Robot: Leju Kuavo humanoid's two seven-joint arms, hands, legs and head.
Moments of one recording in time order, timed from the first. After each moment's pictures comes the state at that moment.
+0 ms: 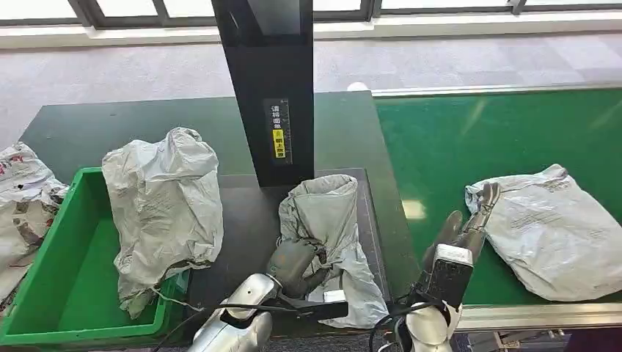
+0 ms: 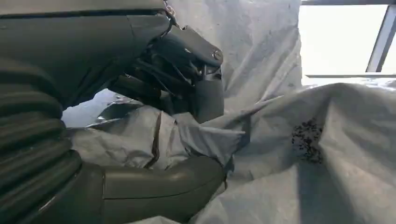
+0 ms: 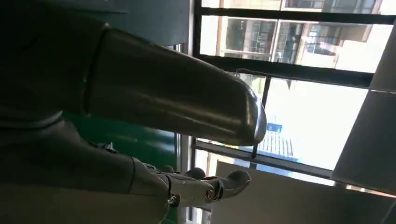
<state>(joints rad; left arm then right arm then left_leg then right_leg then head) -0.26 -0.30 -0.33 -0.79 -1.38 0.27 -0.16 -0.02 0.27 0.10 -1.47 0.37 -0.68 -0.70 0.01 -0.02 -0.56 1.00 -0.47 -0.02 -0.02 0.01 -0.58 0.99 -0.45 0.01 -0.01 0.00</state>
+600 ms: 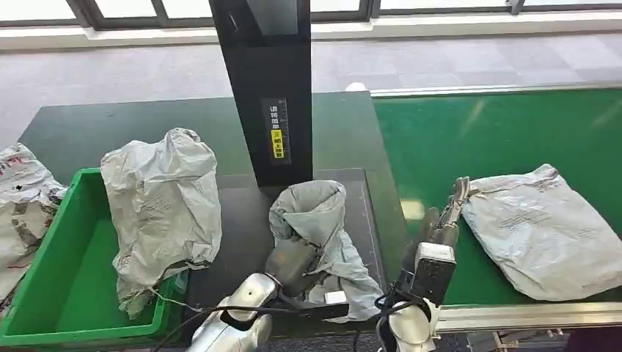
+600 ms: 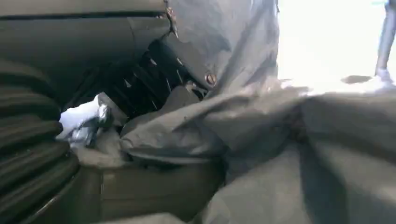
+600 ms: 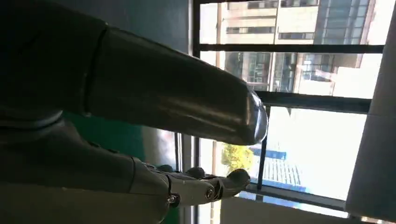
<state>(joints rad) -0.24 -0.29 -0.32 -0.87 -1.50 0.42 -0.07 -0.04 0.26 0.23 -1.43 0.27 -0.68 -0.70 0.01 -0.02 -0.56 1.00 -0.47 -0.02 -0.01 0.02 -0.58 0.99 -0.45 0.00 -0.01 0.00</state>
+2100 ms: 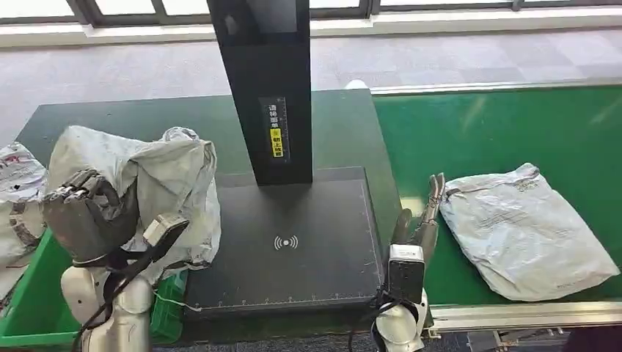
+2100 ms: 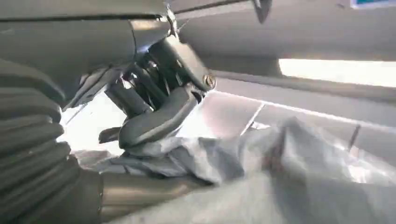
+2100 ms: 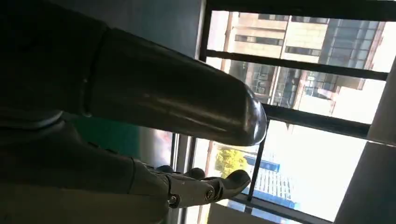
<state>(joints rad) -0.15 -0.30 0.33 -1.67 -1.20 0.70 -0.41 -0.05 0.26 0.28 -1.36 0.36 -0.69 -0.70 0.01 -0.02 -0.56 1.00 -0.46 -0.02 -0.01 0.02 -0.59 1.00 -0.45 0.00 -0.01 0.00</state>
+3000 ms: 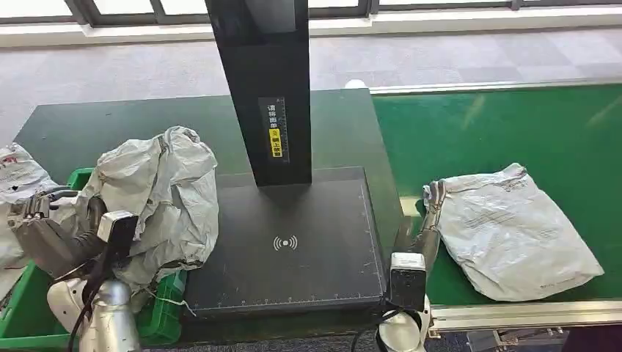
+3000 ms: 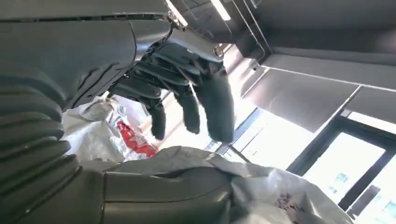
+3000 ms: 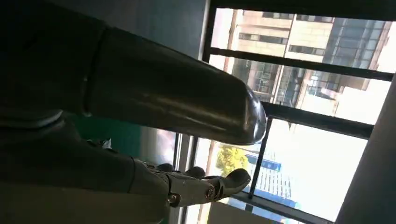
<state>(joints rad) -0.24 -0.33 0.68 -1.45 -0.96 0.70 -0.54 -0.01 0.26 0.26 -1.39 0.38 -0.68 -0.70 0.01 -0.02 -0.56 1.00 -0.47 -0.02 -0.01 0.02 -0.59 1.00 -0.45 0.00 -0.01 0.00</state>
